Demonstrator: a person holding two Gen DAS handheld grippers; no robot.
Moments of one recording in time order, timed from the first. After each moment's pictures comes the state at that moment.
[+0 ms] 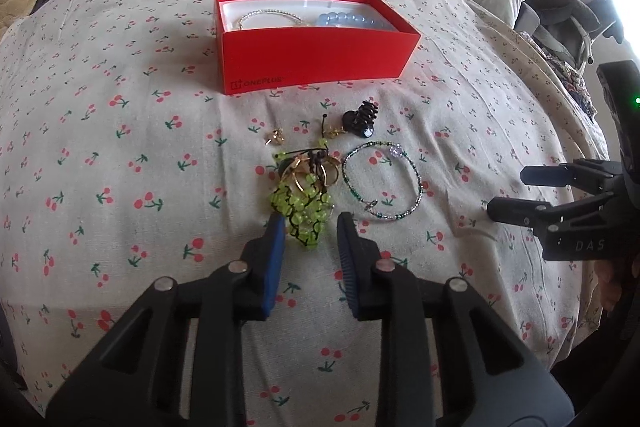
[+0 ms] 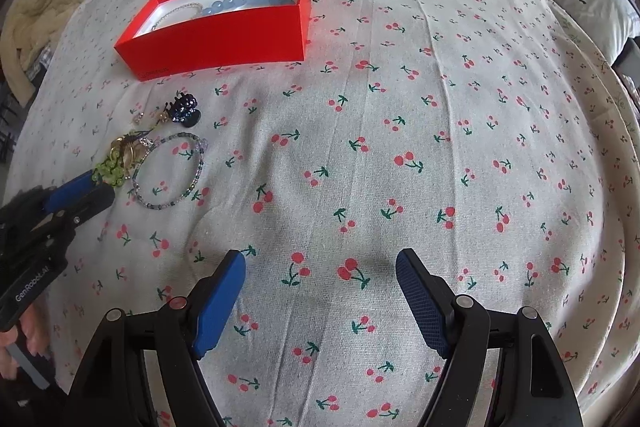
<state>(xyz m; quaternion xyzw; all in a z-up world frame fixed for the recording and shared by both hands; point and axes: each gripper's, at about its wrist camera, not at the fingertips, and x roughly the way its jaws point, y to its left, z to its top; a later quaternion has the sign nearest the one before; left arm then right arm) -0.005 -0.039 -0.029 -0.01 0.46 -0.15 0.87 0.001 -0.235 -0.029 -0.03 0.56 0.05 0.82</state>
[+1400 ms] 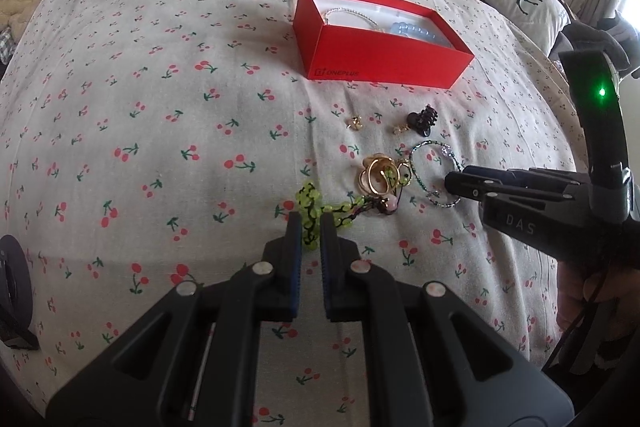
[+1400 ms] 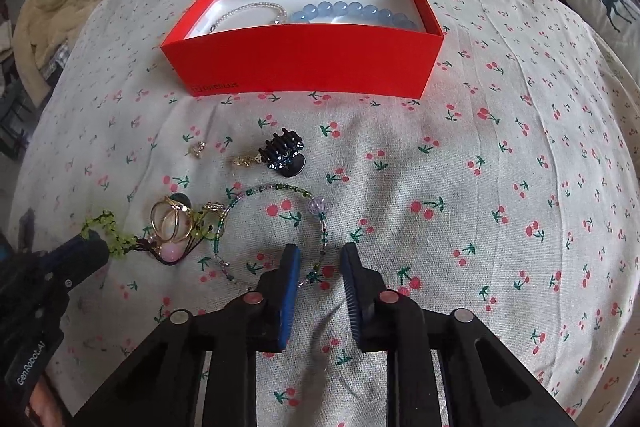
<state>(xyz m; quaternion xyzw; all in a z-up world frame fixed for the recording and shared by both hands) -0.017 0.010 -0.022 -0.06 0.48 -0.09 0.87 0.035 -0.154 -0.045 -0.03 0.54 0.09 0.83</state>
